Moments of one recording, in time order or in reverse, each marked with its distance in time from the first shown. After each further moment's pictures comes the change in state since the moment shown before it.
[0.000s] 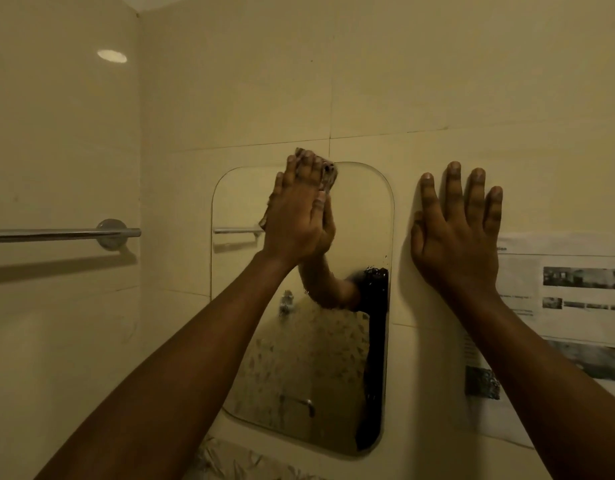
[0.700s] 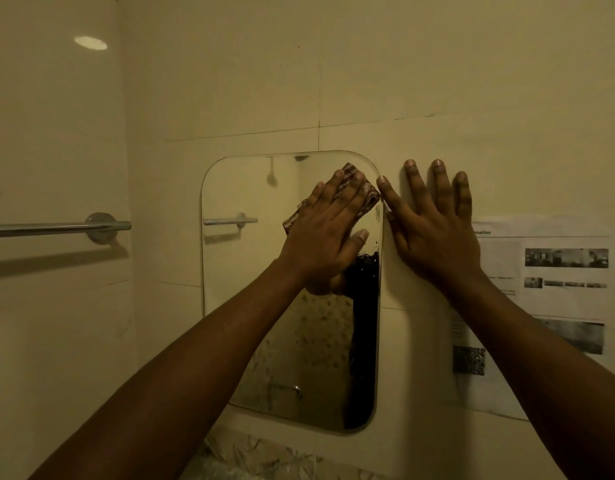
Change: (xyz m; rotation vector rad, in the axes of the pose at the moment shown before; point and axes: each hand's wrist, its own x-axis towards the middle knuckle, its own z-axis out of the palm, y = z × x) left_hand -0.034 0.042 0.009 0.146 -0.212 0.311; right_hand -0.001 0.002 0.002 -0.053 -0.020 -0.237
